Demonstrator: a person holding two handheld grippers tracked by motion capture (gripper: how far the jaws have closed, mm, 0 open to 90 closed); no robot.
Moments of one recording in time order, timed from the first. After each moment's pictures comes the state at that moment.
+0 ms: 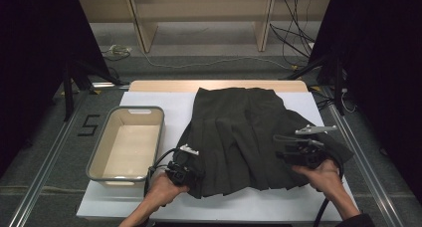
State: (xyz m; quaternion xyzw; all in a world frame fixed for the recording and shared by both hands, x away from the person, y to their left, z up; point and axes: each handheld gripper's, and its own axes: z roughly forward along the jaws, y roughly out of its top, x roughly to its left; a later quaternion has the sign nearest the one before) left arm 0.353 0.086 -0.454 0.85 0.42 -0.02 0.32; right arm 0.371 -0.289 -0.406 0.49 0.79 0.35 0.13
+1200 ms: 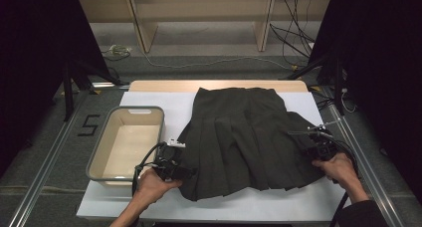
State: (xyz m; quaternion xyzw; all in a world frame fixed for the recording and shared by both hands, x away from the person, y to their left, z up) left arm 0.354 0.115 -0.434 0.82 0.47 0.07 0.31; right arm 0.412 -0.343 -0.446 0.57 0.79 0.21 0.08
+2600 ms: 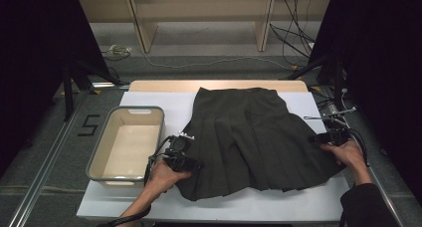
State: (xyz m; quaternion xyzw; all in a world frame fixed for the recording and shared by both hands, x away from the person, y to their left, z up) left arm 0.390 0.093 -0.453 0.82 0.50 0.06 0.27; right arm 0.468 -0.404 -0.462 0.61 0.75 0.21 0.12
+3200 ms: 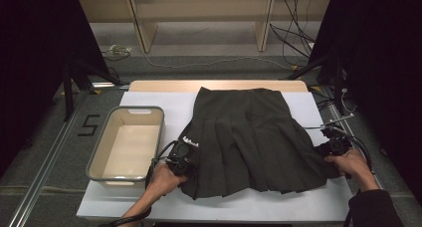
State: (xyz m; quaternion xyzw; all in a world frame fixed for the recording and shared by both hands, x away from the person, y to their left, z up) left arm 0.385 0.090 -0.466 0.85 0.45 0.04 0.26; right arm 0.428 -0.383 -0.449 0.59 0.78 0.19 0.07
